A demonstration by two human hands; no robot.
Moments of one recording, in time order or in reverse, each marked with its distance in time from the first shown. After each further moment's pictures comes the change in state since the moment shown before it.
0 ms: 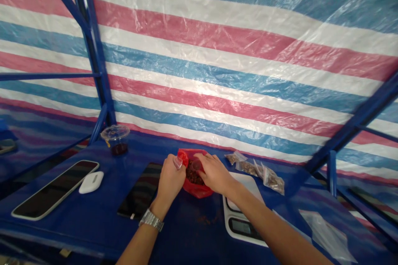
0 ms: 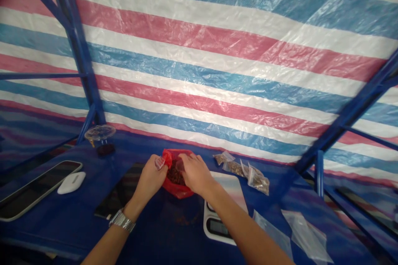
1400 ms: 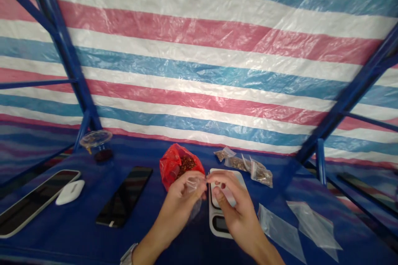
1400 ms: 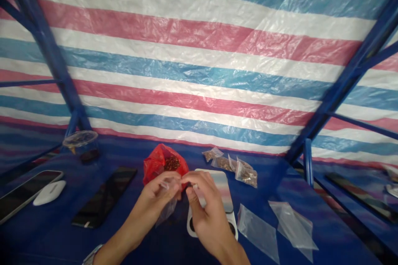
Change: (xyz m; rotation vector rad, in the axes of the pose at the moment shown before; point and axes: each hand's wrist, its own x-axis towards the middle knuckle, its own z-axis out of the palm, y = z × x) left_hand -0.079 0.060 0.019 -0.596 -0.516 0.049; right_hand -0.118 -0.007 -0.029 0.658 0.553 0.067
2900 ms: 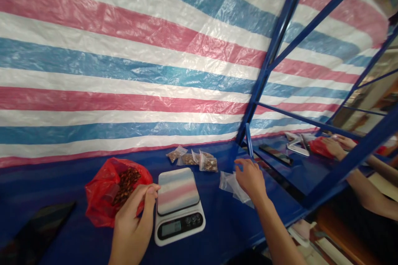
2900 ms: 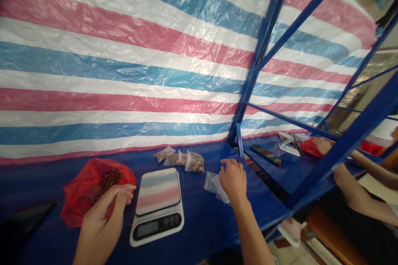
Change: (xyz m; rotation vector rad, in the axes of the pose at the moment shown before) left_hand 0.013 -0.036 0.039 0.581 0.268 0.454; right_hand -0.051 0.108 -0.180 -1.058 0.275 0.725
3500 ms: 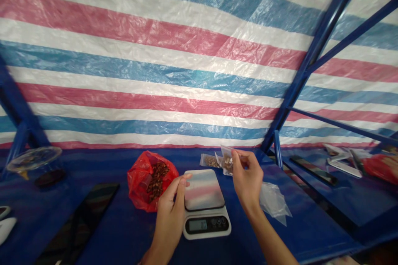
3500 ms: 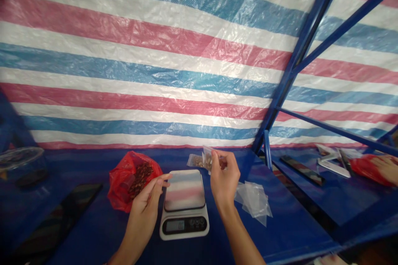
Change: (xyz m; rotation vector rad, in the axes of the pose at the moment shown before) left_hand 0.000 0.013 0.012 -0.323 -0.085 -0.401; right_hand -0.024 -0.138 -0.001 0.988 0.308 -0.005
